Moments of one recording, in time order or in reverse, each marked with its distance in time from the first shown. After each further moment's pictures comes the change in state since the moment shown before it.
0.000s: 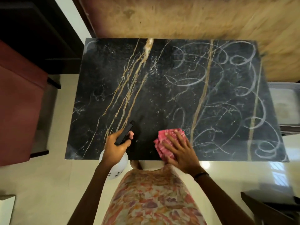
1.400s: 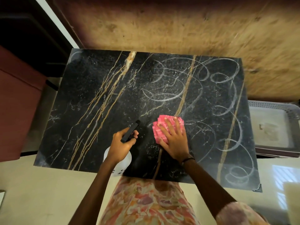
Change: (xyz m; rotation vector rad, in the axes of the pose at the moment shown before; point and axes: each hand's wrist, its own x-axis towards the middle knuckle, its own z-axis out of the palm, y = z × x) left_hand 0.049 0.063 0.145 0.056 0.053 -0.019; right_hand 0.053 0.142 -0.044 0.105 -0.067 0.166
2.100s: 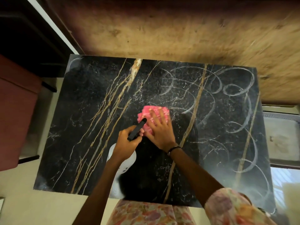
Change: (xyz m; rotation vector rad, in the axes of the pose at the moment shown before) left_hand 0.090 0.018 -0.027 -0.002 -0.037 0.000; right_hand 0.137 -0.054 -0.012 -0.005 -0.010 -0.074
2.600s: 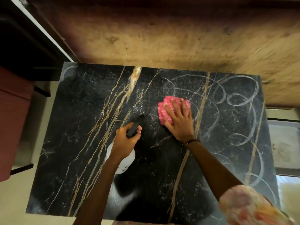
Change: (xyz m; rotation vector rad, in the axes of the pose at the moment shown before) left_hand 0.063 0.014 -0.017 -0.001 0.037 -0.017; right_hand 0.051 0.080 -0.030 -0.063 0.021 0.160
